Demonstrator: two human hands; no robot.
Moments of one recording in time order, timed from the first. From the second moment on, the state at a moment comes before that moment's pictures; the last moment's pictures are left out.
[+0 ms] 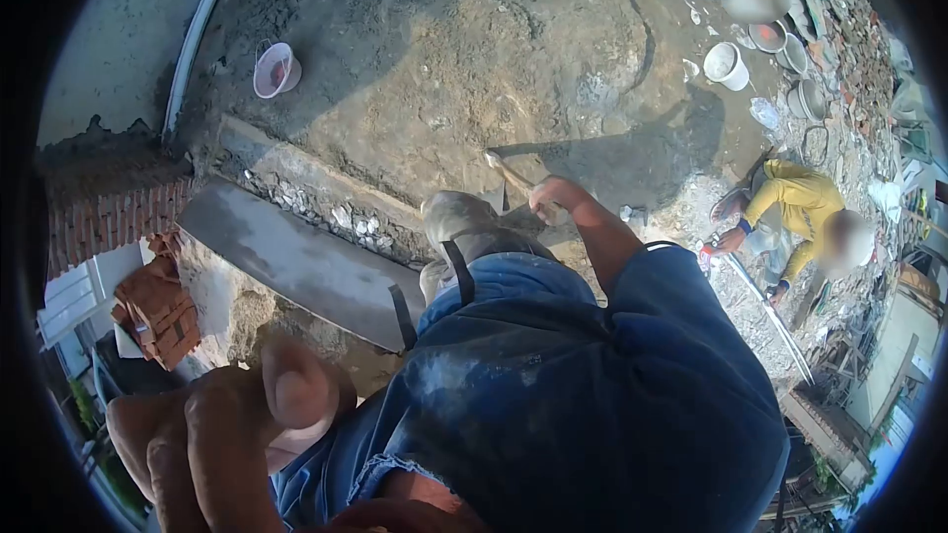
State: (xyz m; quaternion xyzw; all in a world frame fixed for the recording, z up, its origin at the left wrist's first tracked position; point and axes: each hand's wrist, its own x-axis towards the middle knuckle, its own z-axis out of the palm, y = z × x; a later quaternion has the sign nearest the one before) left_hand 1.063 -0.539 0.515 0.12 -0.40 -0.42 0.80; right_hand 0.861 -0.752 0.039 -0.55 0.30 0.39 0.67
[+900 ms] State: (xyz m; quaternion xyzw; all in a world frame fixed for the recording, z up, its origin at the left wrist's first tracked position) left_hand 1.512 -0.436 0.021 0.80 0.05 -0.57 0.19; right_hand 0.944 -0.689 0.062 -0.40 0.66 0.24 0.58
